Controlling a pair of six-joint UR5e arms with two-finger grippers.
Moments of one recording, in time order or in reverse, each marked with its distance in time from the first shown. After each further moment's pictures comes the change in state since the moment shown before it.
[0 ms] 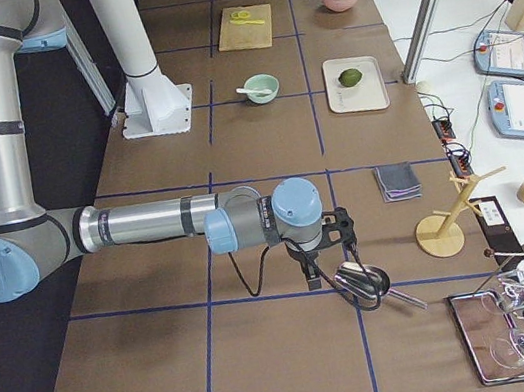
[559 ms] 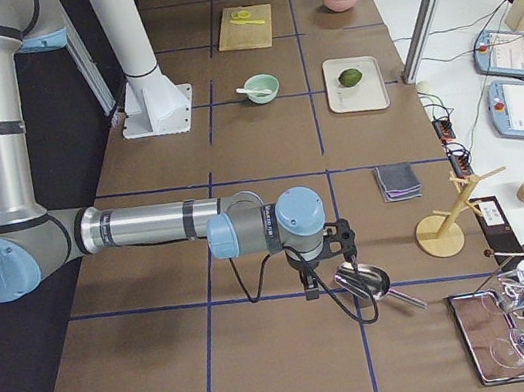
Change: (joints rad) left arm 0.000 -0.003 -0.001 0.000 0.001 -0.002; right arm 0.000 0.008 -0.040 -0.044 -0.031 0.006
